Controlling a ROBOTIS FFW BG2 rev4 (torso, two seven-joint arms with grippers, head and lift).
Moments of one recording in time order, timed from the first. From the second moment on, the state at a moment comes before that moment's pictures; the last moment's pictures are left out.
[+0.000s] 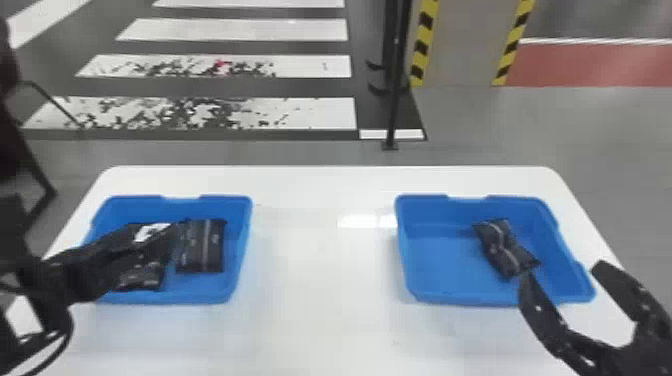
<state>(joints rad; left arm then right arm) 0.22 0.16 0.45 -2.14 0.35 0.94 -0.49 0.74 0.00 -0.22 -2.19 -0.20 -0.08 0.42</state>
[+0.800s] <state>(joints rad) -0.09 0.22 0.34 -1.73 0.25 1.09 -0.37 0.74 0.00 -0.20 -2.17 -0.24 -0.02 0.43</state>
